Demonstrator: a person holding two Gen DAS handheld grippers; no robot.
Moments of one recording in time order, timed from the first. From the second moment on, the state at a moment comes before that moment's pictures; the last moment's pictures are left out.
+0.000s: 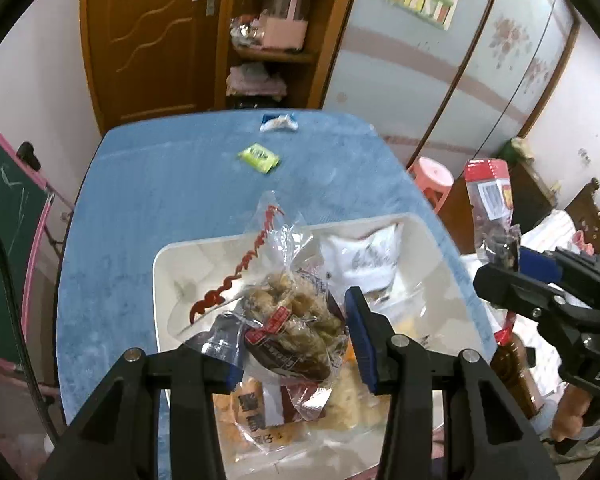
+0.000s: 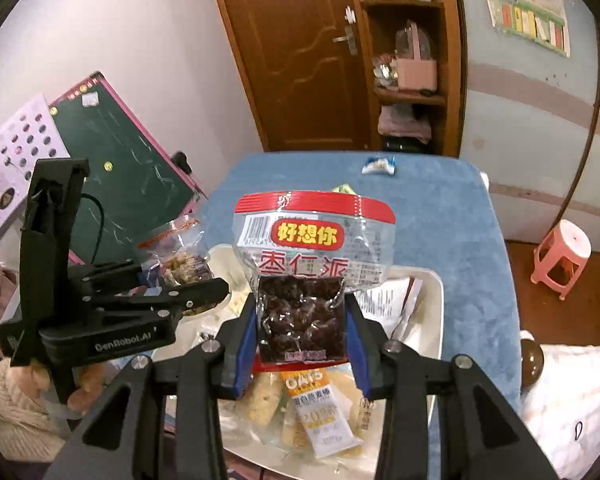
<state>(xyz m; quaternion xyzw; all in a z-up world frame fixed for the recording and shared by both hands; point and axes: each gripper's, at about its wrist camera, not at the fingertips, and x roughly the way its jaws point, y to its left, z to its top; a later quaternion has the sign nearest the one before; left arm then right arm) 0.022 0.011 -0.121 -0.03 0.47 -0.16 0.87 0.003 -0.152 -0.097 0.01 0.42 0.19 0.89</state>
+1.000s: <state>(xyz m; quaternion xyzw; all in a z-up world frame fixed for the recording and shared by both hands) 0.012 0.015 -0.137 -0.02 0.47 -0.12 0.87 -0.013 -0.124 -0.134 -0.06 0.45 0.14 0.88</state>
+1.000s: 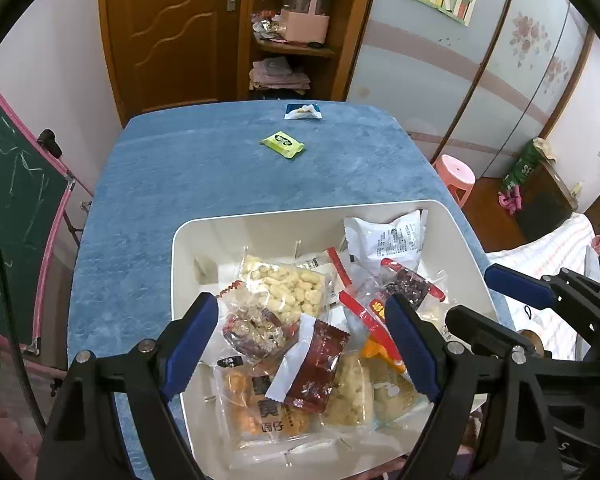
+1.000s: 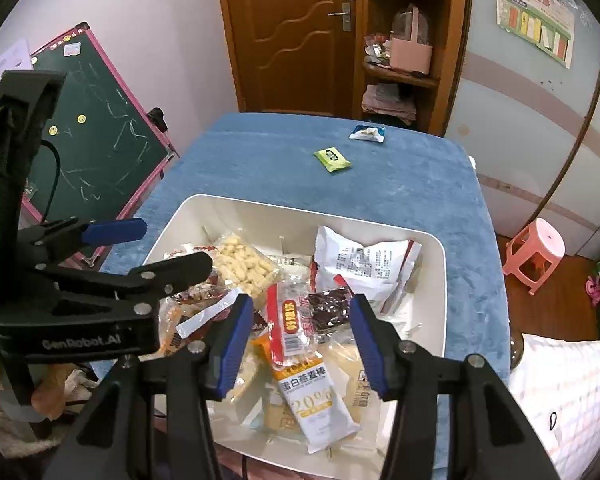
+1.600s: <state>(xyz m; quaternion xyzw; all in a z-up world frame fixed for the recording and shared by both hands) 0.023 0.003 -0.115 0.01 0.45 -0.11 0.89 0.005 -0.137 -0.126 -0.04 0.44 0.14 0.89</state>
